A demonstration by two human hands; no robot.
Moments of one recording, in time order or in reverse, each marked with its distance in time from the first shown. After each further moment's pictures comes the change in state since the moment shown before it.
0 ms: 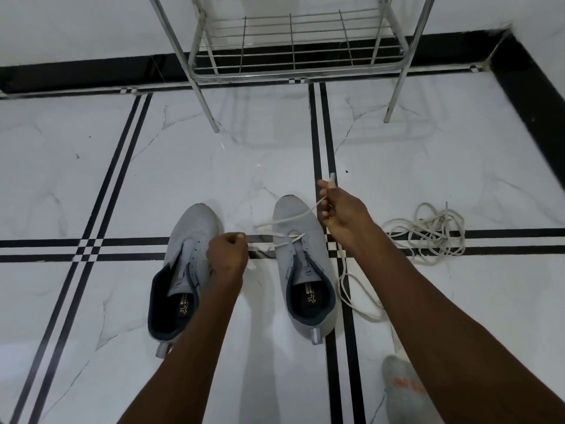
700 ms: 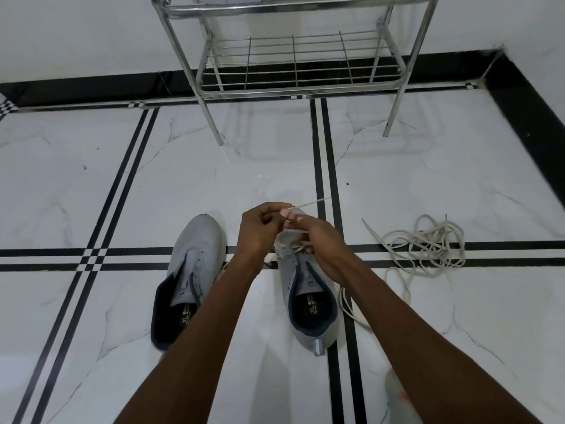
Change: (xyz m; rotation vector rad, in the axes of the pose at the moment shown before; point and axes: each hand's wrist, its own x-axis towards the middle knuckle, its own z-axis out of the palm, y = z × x) left_hand -0.011 0.067 0.012 -0.396 -0.463 0.312; right_hand -0.043 0.025 0.024 -0.561 -0.185 -0.020
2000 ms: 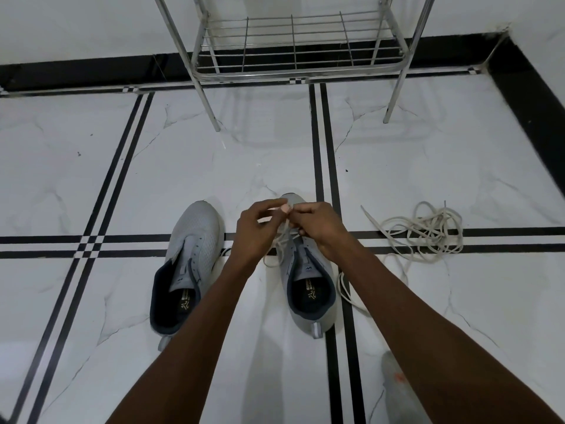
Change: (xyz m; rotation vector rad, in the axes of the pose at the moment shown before) left_hand -0.019 -0.017 -0.007 0.188 0.009 0.121; right_hand 0.011 0.004 0.000 -0.121 0.063 -0.070
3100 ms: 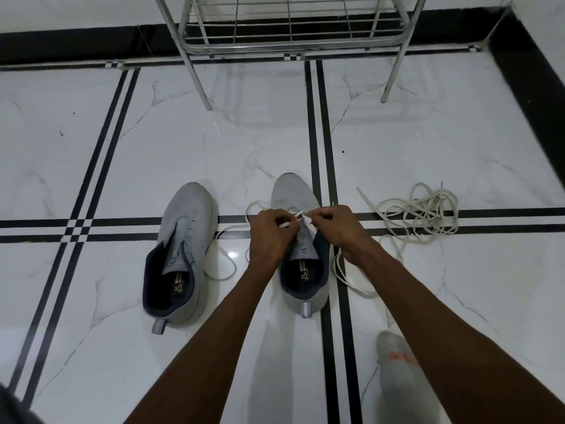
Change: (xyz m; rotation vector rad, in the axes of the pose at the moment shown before) left_hand -0.021 -0.029 0.041 0.340 0.037 0.003; right_hand -0.018 0.043 -0.036 -0.307 0.114 -0.044
